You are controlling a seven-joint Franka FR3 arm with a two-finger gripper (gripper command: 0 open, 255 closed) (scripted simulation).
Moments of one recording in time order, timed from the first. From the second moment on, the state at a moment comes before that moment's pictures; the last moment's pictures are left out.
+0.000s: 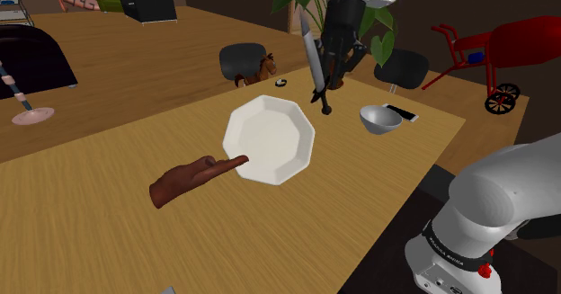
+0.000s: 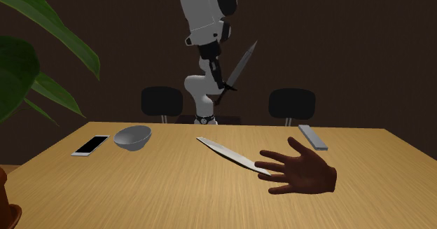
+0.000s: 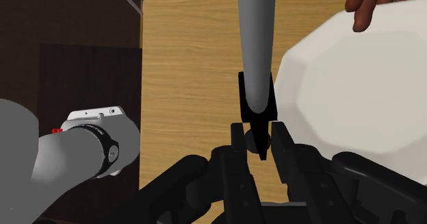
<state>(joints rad) -0.25 -0.53 0.29 -2.13 0.42 1.49 1.47</state>
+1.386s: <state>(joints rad) -0.26 -0.43 0.26 -1.76 0.40 1.23 1.56</state>
